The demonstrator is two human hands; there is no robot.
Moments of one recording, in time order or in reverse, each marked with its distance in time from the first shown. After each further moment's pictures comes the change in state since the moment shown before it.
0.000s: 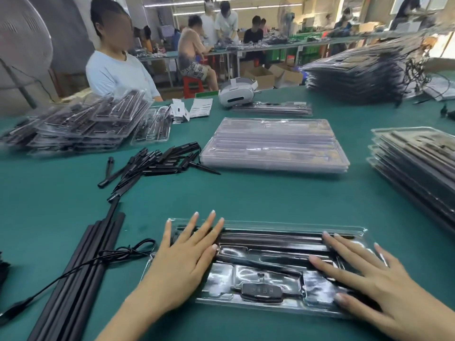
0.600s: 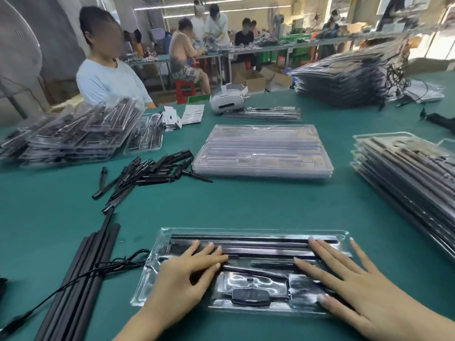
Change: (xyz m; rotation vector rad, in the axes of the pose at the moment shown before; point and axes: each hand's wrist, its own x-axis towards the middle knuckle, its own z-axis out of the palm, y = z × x) left_hand -0.006 0.018 0.012 -0.580 0.365 0.132; right_hand -0.001 0.004 -0.003 -0.156 -0.035 -0.053
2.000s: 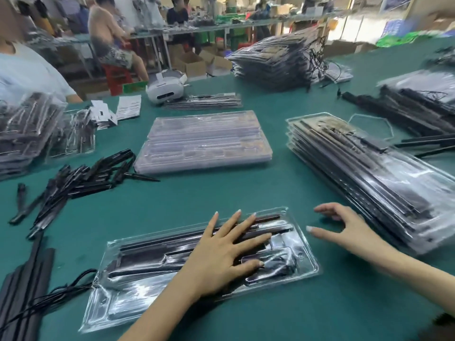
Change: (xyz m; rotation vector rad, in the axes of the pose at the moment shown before) left_hand 0.067 0.055 0.077 0.437 -0.587 0.405; right_hand -0.025 0.050 -0.012 1.071 0.009 0.997
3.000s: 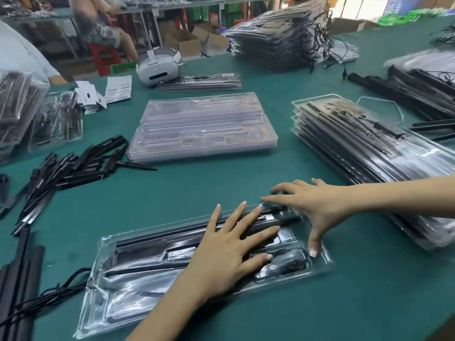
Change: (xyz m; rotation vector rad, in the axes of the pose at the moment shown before) left_hand -0.001 0.004 -0.002 -0.024 0.015 -0.025; right_hand 0.062 -0.072 0.016 -1.108 -0.749 -0.373
